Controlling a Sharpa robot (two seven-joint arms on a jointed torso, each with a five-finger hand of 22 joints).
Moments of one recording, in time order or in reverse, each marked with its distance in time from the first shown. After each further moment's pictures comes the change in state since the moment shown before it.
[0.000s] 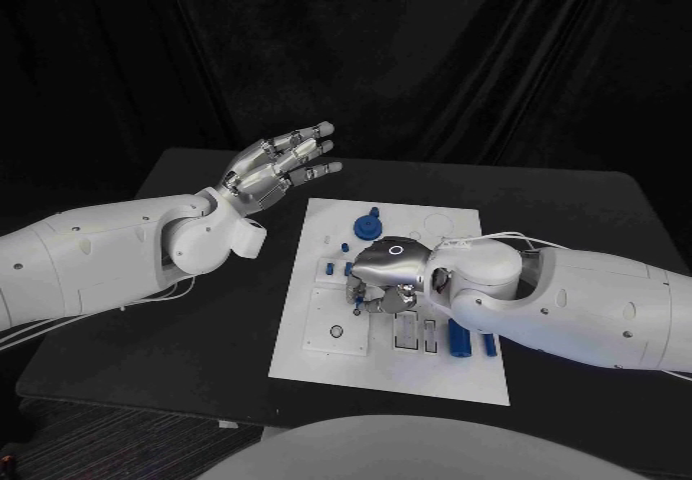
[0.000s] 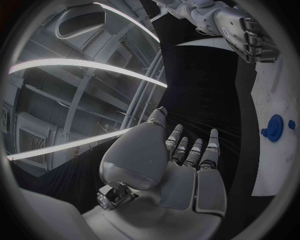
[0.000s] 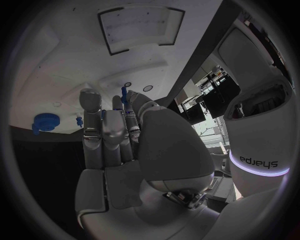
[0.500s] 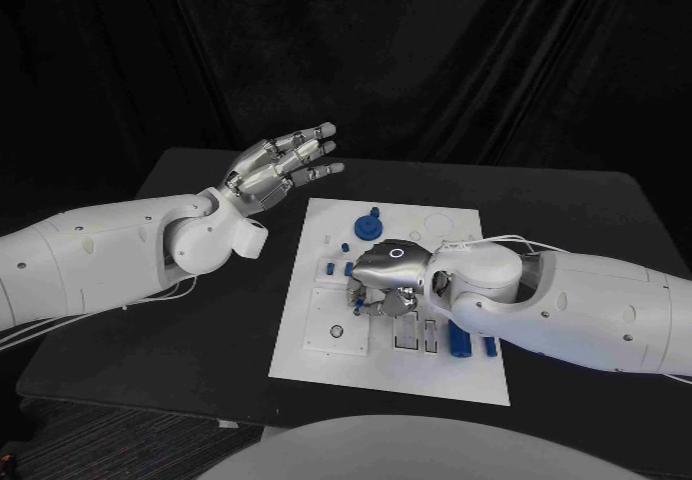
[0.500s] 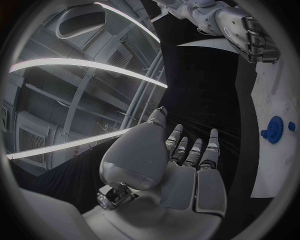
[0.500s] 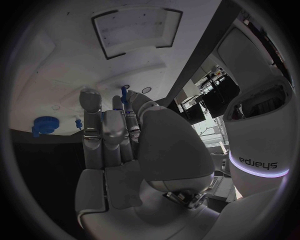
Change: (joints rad) left arm -0.002 0.005 0.000 -0.005 0.000 0.008 0.000; left_hand 0.000 0.000 0.003 -0.003 0.000 0.004 0.004 0.004 0.000 0.003 0.003 0.000 0.000 0.000 0.000 0.000 0.001 0.000 0.000 0.000 0.000 -0.002; right arm -0.009 -0.002 0.000 0.002 0.000 -0.001 0.001; right_hand 0.004 -0.004 0.000 0.000 0.000 0.000 0.000 -0.001 -0.001 0.000 0.000 -0.002 0.001 0.000 0.000 0.000 -0.002 0.000 0.000 0.000 0.000 0.001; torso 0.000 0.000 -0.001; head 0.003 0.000
